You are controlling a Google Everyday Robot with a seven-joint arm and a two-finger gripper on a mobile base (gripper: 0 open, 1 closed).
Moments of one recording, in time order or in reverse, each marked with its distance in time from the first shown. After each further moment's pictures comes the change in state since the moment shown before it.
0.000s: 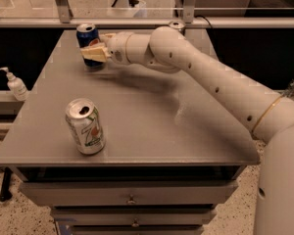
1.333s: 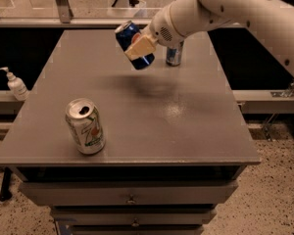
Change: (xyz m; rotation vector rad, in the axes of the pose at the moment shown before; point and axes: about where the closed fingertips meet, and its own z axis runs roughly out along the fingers) arm -0.014 -0.002 -0.165 0.024 0.493 -0.095
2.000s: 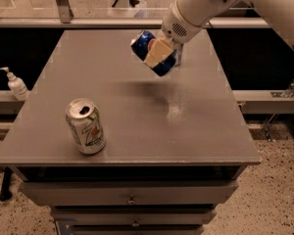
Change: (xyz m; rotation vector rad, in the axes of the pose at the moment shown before) arm 0.038 0.005 -0.045 0.000 0.300 -0.065
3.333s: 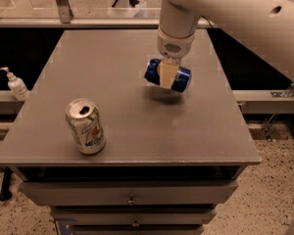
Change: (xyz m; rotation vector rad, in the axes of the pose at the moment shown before) arm 0.060 0.022 0.012 0.004 0.475 -0.147
